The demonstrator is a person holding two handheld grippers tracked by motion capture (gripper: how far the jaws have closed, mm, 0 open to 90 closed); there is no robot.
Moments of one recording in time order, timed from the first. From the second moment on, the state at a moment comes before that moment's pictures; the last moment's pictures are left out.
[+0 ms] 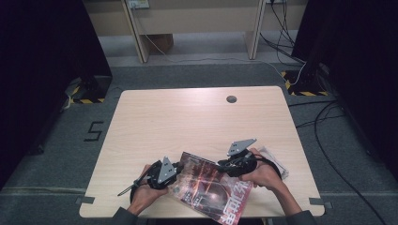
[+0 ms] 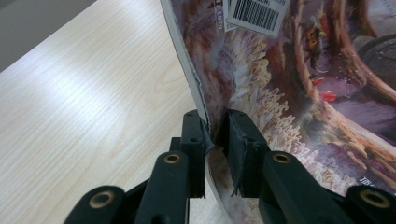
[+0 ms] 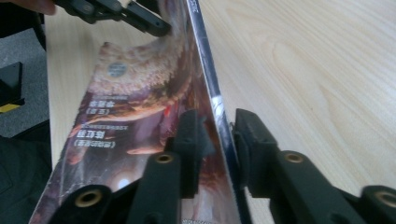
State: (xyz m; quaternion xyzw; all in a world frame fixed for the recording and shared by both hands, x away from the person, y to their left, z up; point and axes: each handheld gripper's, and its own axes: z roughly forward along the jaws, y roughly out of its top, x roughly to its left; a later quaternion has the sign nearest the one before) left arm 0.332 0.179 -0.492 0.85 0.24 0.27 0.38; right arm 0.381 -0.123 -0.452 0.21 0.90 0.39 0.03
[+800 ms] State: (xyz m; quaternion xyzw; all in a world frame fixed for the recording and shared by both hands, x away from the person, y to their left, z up) left arm 0.320 0.189 -0.488 0.84 0.27 0.26 0.40; right arm 0.403 -0.111 -0.443 0.19 0.93 0.31 0.09
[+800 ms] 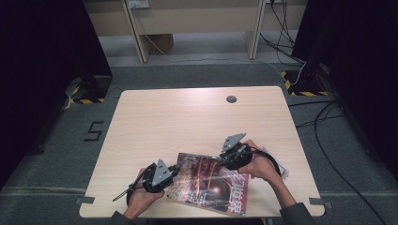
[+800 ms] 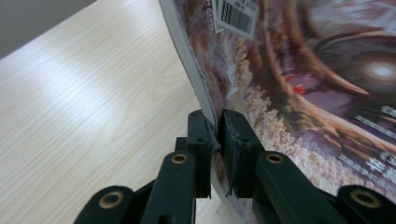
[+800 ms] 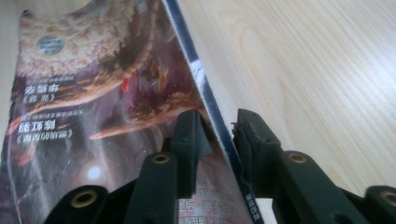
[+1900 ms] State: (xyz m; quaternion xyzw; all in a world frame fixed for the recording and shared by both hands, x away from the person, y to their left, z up) left arm 0.312 0.189 -0.486 0.84 0.27 0.26 0.40; right arm 0.377 -0.239 -0.462 0.44 0.83 0.29 0.18
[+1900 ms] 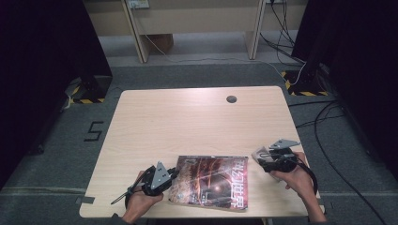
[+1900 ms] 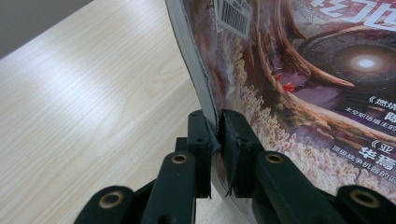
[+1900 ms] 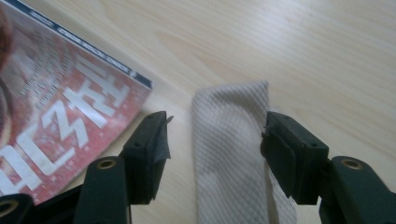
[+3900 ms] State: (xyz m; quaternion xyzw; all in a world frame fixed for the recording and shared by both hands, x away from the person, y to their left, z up) left arm 0.313 0.190 -0.489 0.84 0.27 0.26 0.39; right arm 0.382 -0.270 -0.488 0.48 0.81 0.32 0.12
